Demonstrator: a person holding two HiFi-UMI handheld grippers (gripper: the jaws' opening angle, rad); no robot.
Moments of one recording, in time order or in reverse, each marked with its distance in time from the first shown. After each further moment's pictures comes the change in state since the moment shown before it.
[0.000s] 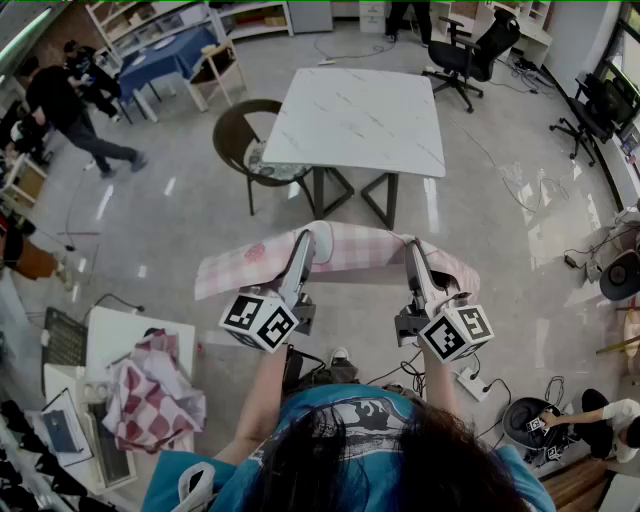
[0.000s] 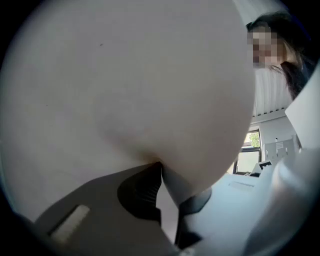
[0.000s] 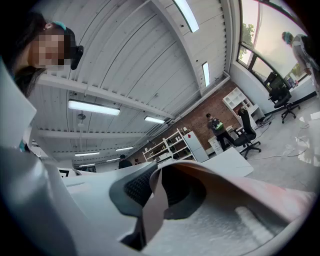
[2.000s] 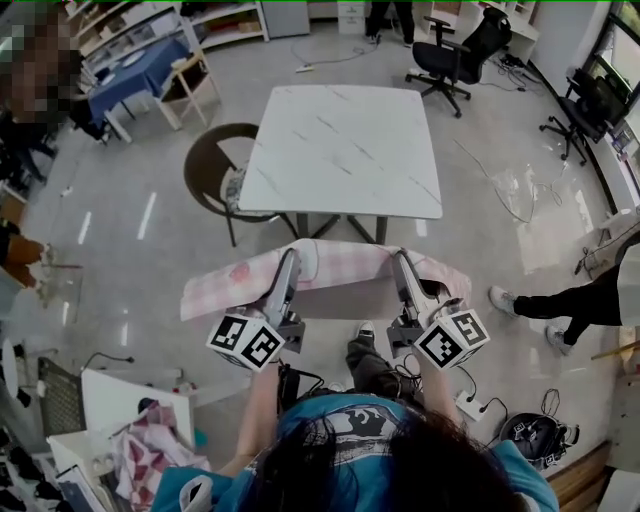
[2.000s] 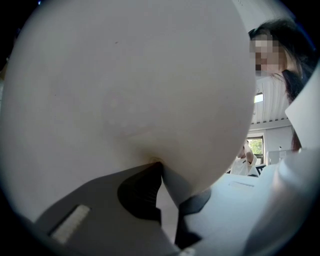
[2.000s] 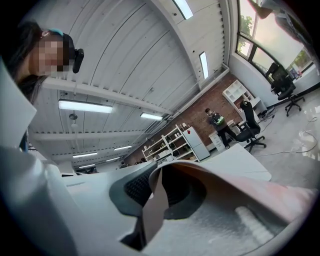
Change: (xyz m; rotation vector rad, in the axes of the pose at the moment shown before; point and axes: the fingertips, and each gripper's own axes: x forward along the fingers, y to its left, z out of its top) left arm 0.132 0.103 -0.002 -0.080 0.022 -0.025; right arm 0.145 -0.079 0.011 0.035 0.038 0.005
